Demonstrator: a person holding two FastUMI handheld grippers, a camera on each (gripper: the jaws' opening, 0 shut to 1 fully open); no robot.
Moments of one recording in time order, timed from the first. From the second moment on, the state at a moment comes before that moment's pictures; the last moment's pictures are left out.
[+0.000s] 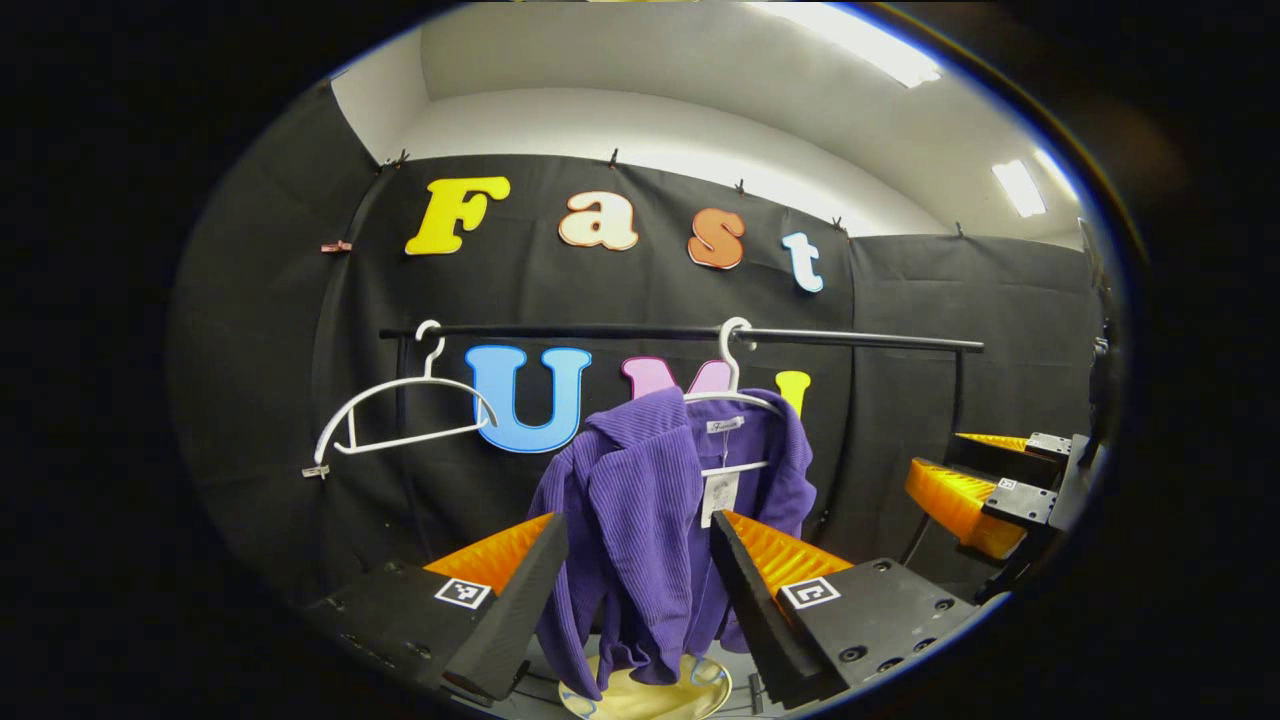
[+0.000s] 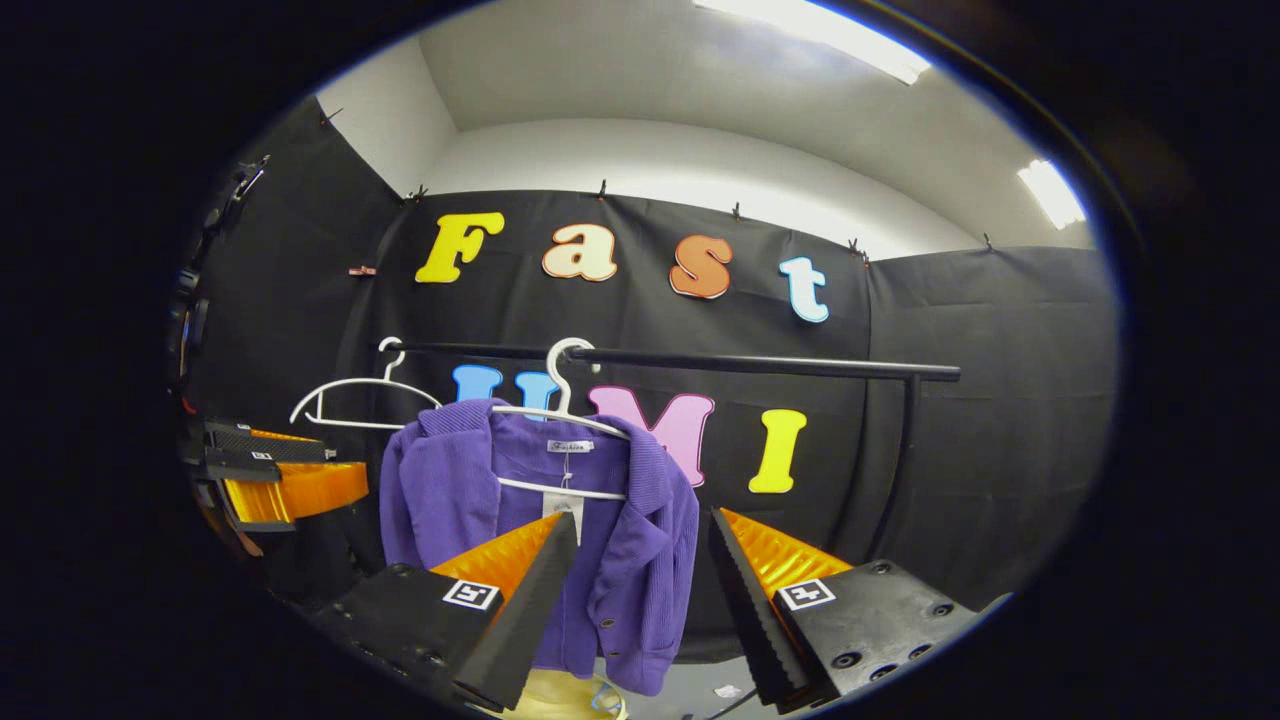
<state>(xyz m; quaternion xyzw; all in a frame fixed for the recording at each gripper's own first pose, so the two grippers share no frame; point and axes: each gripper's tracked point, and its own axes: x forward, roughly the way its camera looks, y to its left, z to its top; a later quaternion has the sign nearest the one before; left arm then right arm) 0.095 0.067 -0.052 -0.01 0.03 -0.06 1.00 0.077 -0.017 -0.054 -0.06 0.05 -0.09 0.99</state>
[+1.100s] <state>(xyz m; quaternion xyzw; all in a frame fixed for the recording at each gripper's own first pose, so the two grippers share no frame) 0.204 0.057 -0.121 -0.09 0.05 0.01 0.99 0.226 -0.047 -0.216 0.02 0.14 0.07 0.99</state>
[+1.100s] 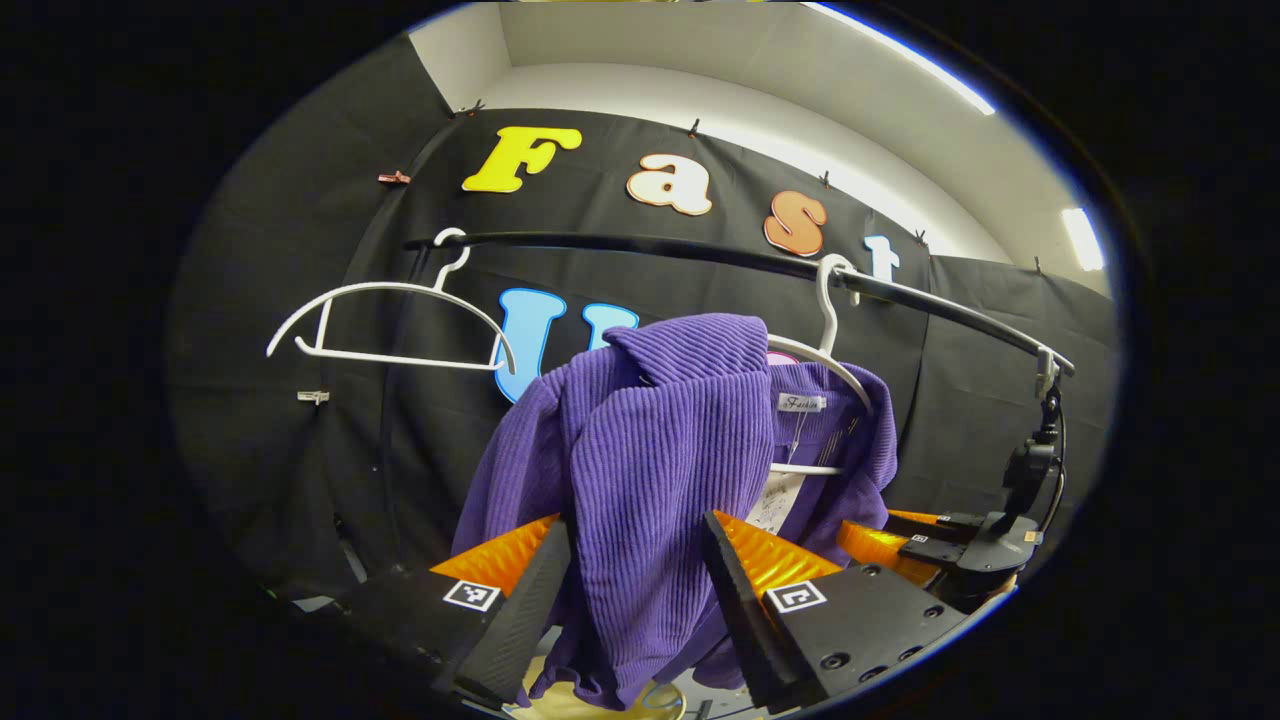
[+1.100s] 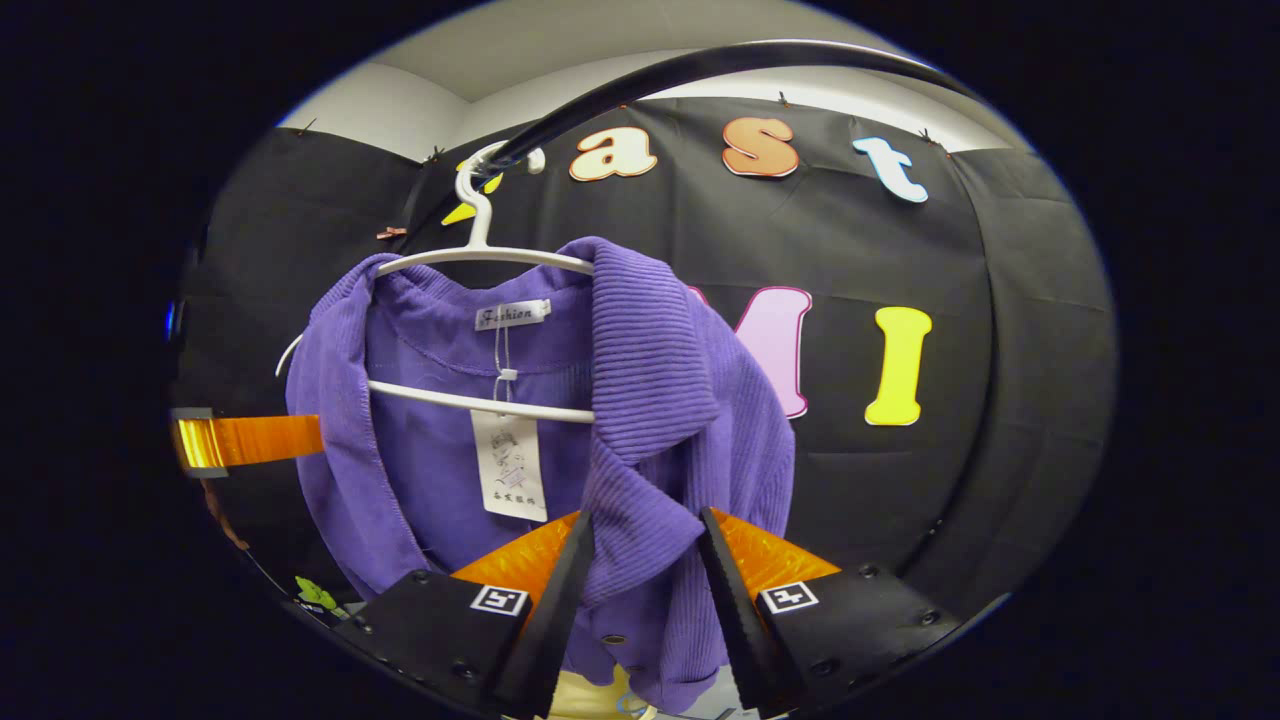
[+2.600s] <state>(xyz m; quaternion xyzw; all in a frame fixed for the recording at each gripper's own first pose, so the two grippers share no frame) 0.210 0.155 0.009 0.00 -0.04 0.14 0.99 0.288 -0.128 -0.067 -0.11 -0.04 -0.08 0.99</state>
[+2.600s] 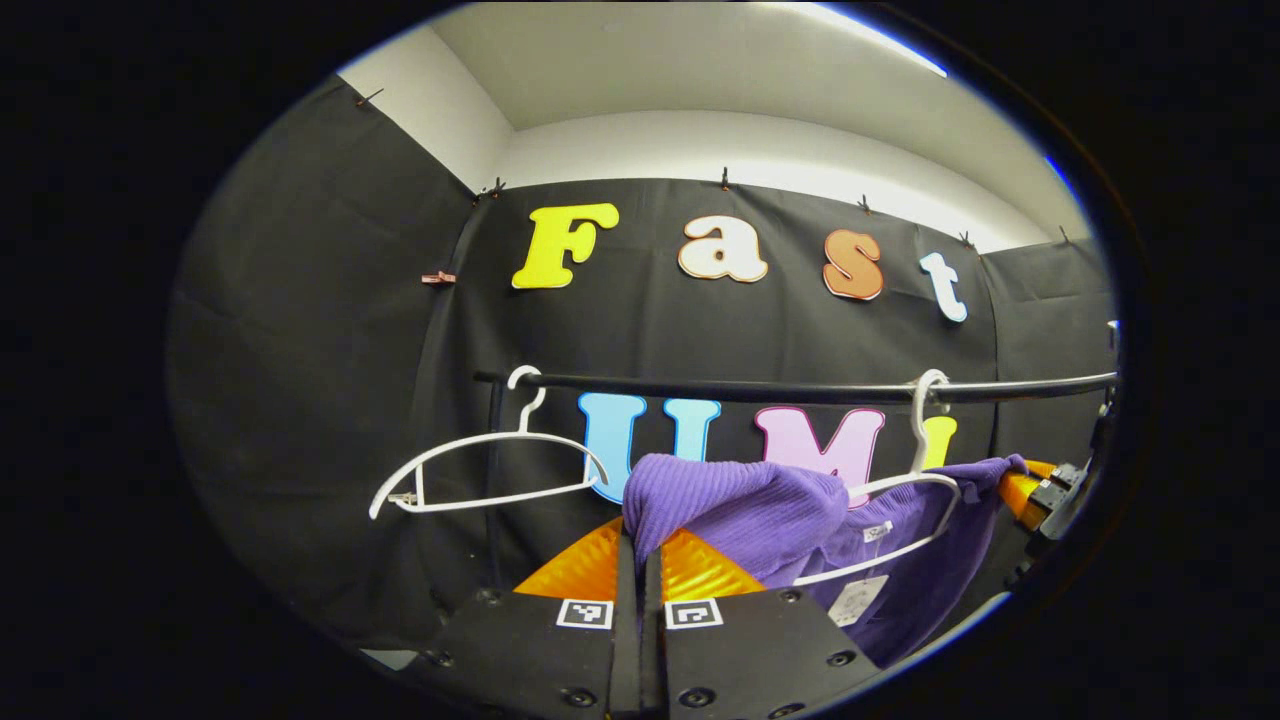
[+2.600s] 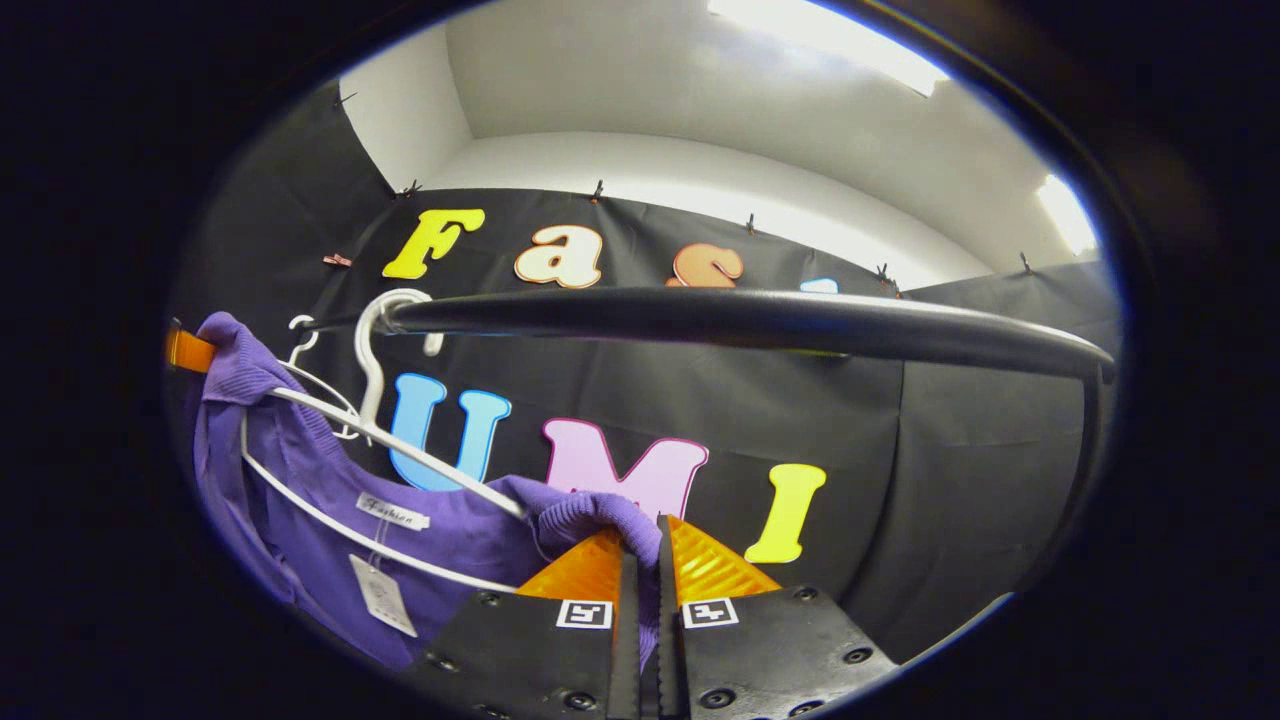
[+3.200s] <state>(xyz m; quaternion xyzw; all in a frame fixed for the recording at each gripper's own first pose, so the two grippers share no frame) 0.283 0.215 -0.037 0.06 0.01 0.18 0.98 0.346 -0.166 -0.115 -0.15 -0.01 -0.12 0.98</state>
